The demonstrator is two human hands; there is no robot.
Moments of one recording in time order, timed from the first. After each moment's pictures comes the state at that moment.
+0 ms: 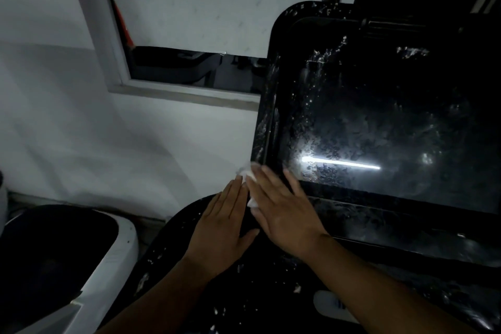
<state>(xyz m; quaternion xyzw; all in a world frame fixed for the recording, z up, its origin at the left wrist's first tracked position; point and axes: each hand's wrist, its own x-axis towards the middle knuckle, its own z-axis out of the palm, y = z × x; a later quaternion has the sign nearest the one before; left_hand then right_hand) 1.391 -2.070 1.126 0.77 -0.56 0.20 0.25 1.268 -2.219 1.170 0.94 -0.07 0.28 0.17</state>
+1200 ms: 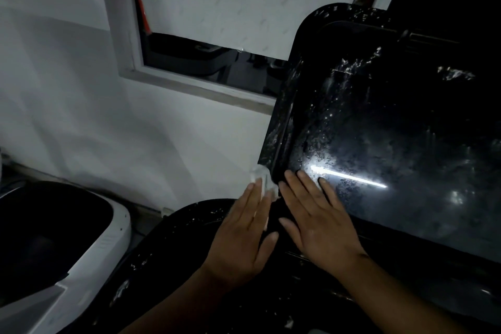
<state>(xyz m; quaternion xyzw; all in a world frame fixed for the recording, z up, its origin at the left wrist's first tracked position) 1.371 -2.118 1.125 0.73 -0.56 0.19 0.34 1.249 -2.274 1.188 0.94 -0.06 0.27 0.22</state>
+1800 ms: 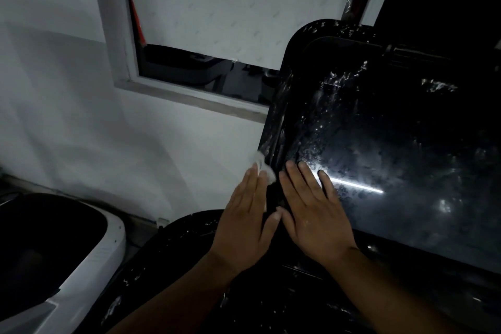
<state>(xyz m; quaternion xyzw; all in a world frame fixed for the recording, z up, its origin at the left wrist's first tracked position) 1.380 -2.149 1.160 0.75 -0.51 0.16 0.38 1.264 -2.284 1.209 0.93 -0.11 0.27 0.22</state>
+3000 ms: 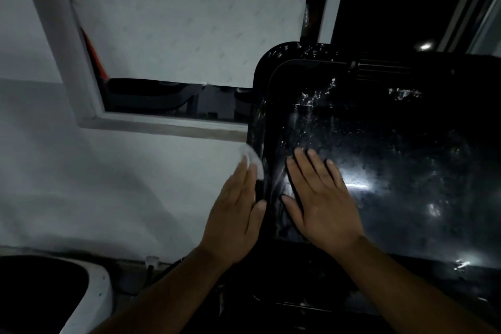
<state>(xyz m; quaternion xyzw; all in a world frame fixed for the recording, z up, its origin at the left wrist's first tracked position) 1.438 -2.182 1.213 0.69 -0.58 0.19 0.39 1.282 -2.314 1.254 0.91 -0.21 0.31 0.20</state>
